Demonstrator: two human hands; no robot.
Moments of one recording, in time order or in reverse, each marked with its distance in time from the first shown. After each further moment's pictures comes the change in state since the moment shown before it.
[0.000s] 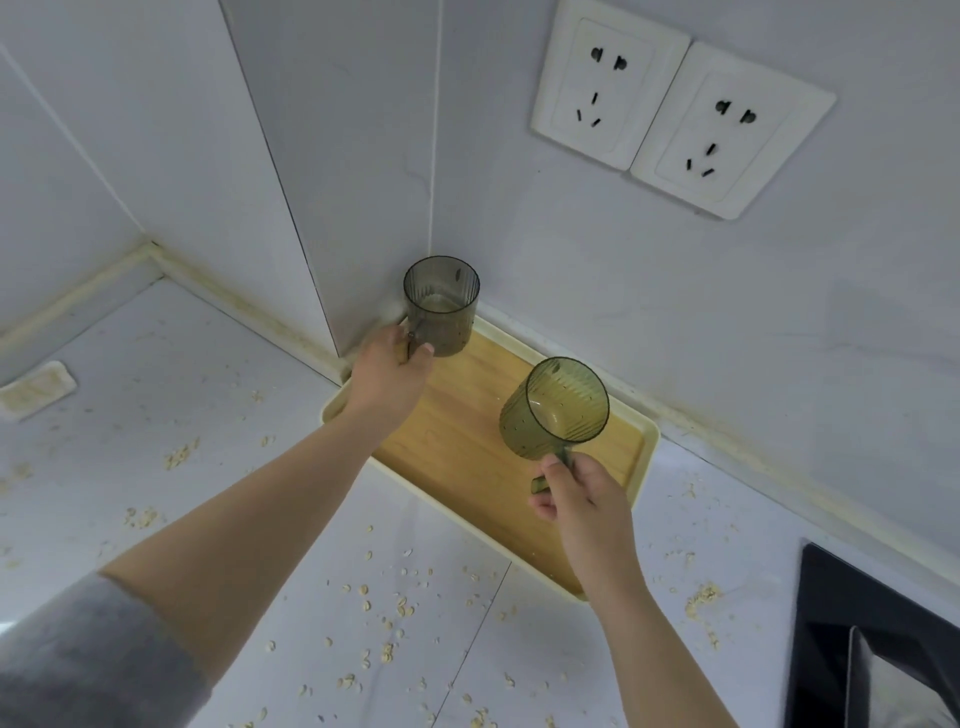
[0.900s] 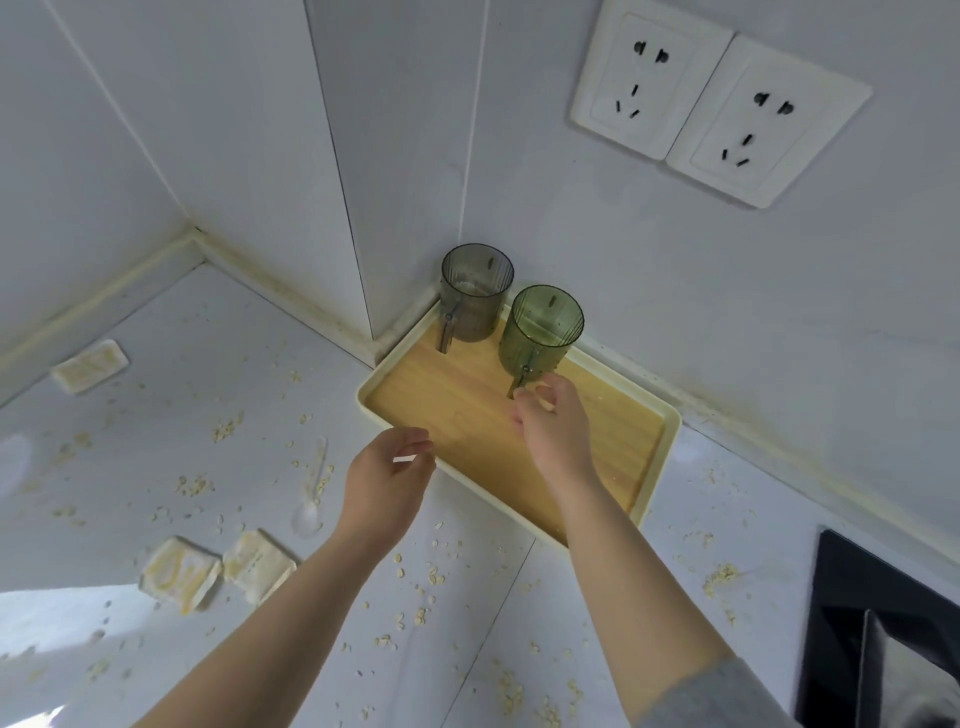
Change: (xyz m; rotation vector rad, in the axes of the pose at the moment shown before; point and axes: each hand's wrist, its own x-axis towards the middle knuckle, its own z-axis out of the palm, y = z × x) left_hand -0.105 -0.059 -0.025 -0.086 -0.021 -0.126; right_hand 0.043 -0.016 0.059 -0.091 -0.032 -0.024
